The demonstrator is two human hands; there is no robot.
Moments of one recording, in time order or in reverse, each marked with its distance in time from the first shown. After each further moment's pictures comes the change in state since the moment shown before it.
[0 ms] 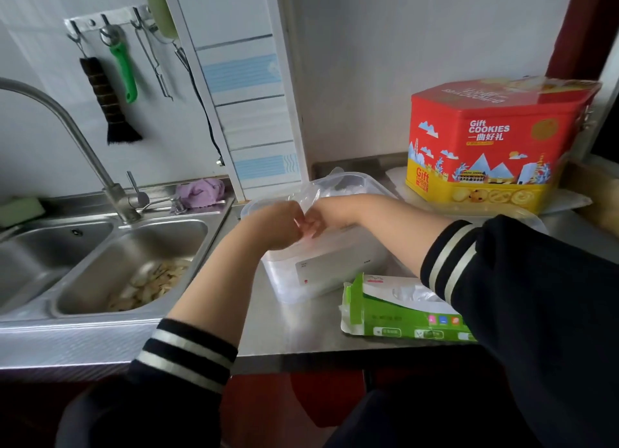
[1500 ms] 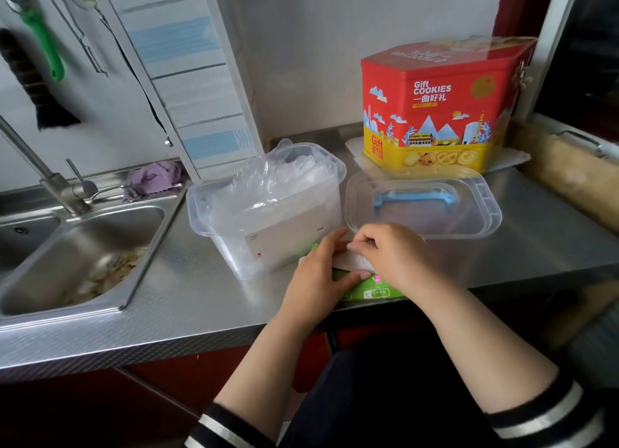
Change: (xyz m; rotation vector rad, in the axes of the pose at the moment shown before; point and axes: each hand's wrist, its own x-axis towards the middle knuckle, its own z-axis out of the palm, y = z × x) left_hand -0.061 0.111 0.138 -0.792 0.223 0.254; right_hand -0.157 0.065 0.100 0.190 0.702 0.306
